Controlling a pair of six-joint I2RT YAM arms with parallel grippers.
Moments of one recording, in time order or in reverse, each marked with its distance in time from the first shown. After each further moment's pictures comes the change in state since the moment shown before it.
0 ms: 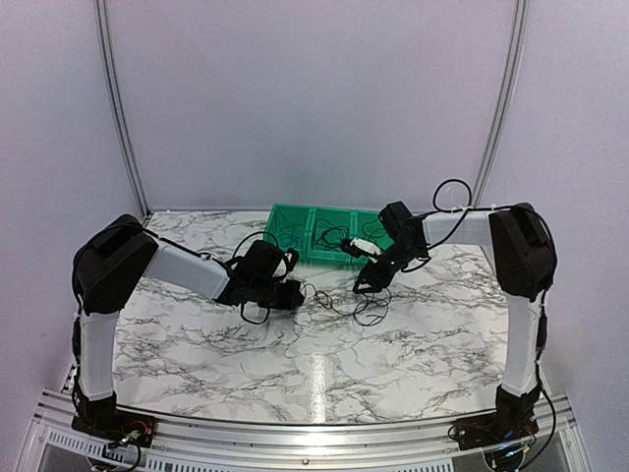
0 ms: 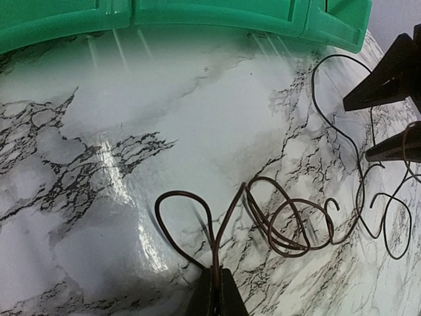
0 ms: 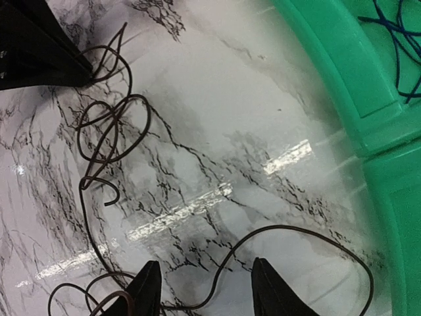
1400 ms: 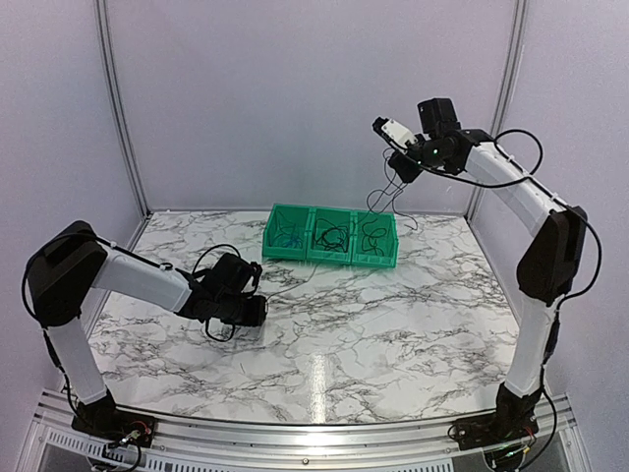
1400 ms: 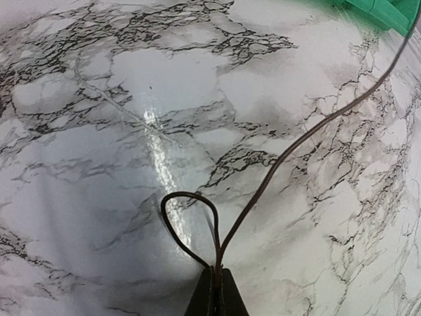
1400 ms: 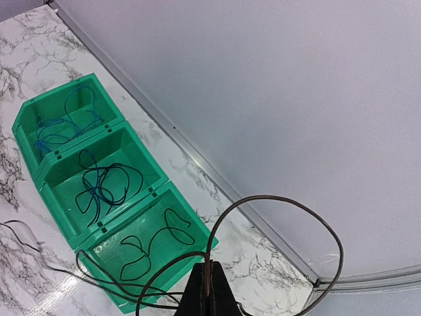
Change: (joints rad) left arm 0.008 -0.282 -0.315 -0.104 -0.154 -0.060; right arm -0.089 -0.120 0.596 -0.113 0.432 -0.019
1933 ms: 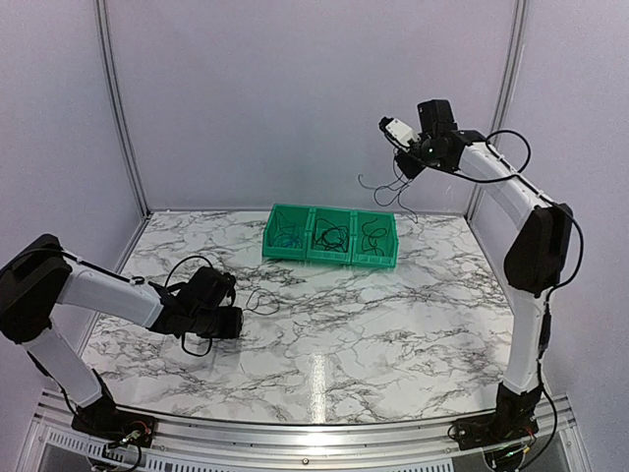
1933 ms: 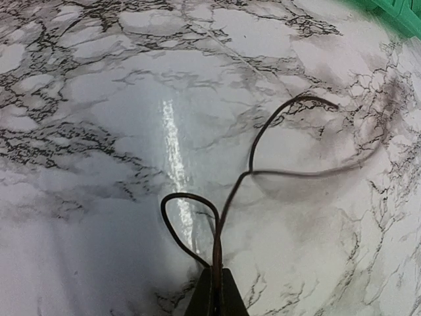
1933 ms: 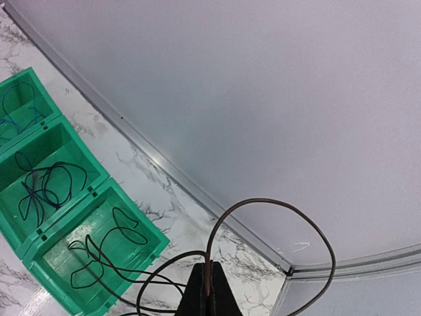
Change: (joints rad) left arm 0.001 -0.180 -0.199 -0.026 -0.076 -0.071; right arm -0.036 0.122 0.116 0.017 0.117 -0.018
